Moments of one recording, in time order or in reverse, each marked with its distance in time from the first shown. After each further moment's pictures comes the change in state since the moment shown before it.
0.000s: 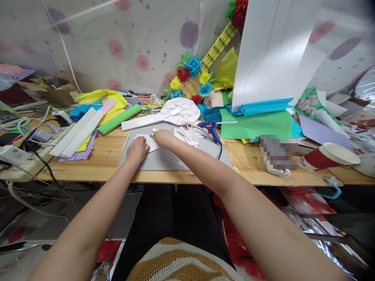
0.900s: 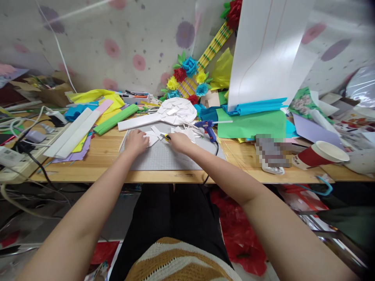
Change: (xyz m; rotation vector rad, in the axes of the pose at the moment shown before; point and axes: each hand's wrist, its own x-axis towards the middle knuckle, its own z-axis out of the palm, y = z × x) left_hand 0.028 0.008 -0.013 0.133 -0.022 0.092; right_hand -0.056 0.049 0.002 -0.150 0.062 0.131
